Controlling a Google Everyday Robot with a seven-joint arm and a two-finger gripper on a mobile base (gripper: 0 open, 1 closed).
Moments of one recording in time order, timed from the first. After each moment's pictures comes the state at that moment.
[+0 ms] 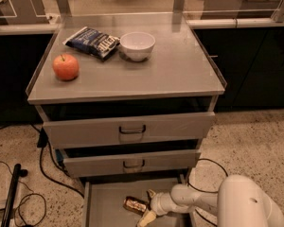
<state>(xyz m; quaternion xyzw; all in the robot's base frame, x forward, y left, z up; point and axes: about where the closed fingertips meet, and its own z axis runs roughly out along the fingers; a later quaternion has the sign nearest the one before) 0.502 -0.019 0.123 -0.52 0.76 0.28 0.26</state>
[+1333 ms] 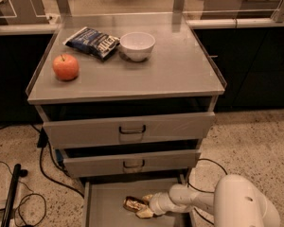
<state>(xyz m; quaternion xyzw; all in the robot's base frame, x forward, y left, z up) 0.505 -0.011 0.114 -0.52 0.76 0.28 0.26</state>
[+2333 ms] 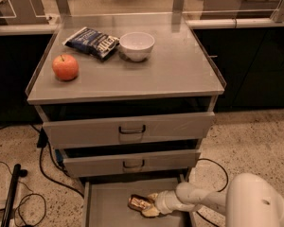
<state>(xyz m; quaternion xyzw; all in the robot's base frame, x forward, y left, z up) 0.502 -0.033 0.146 -0.52 0.76 0.28 0.26</state>
